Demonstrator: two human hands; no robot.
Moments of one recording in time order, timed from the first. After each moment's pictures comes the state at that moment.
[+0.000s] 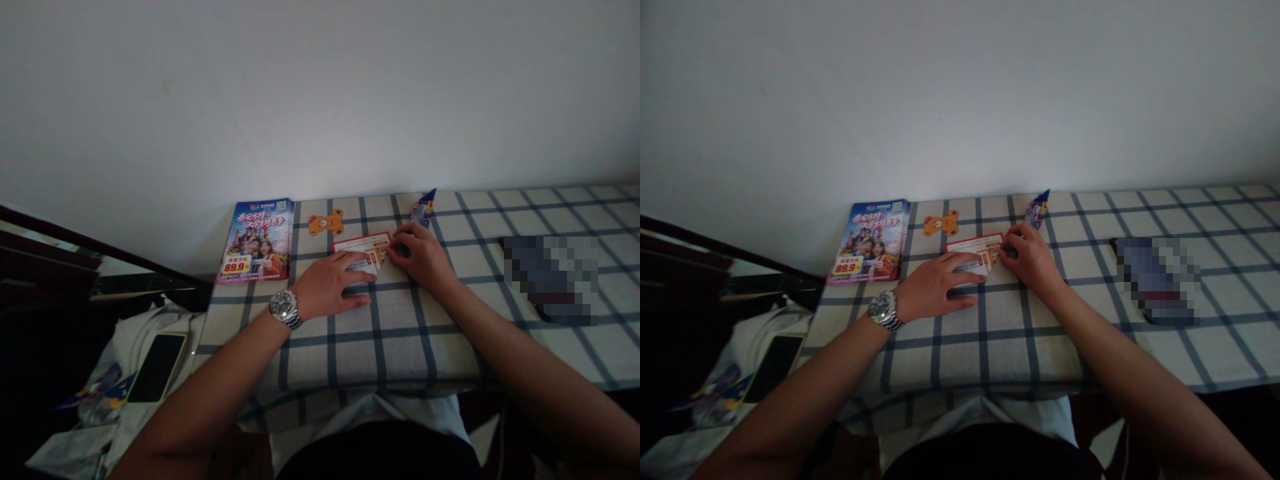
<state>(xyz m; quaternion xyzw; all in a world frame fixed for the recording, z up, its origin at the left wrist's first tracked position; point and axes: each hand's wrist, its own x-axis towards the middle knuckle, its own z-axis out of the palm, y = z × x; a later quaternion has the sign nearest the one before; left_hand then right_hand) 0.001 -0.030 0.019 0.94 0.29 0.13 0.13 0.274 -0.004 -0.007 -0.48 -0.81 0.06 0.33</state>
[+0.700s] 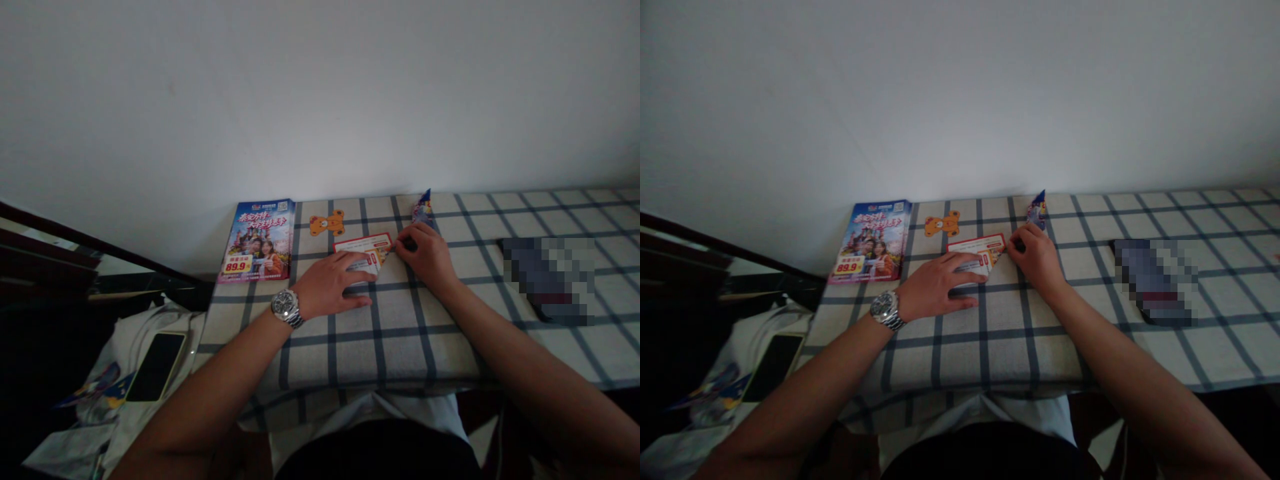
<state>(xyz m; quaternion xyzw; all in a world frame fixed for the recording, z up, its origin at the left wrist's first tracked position) 0.002 -0.029 0.015 0.94 0.29 0.14 0.12 0.276 -0.002 -0.004 -0.54 -0.76 0.06 0.36</state>
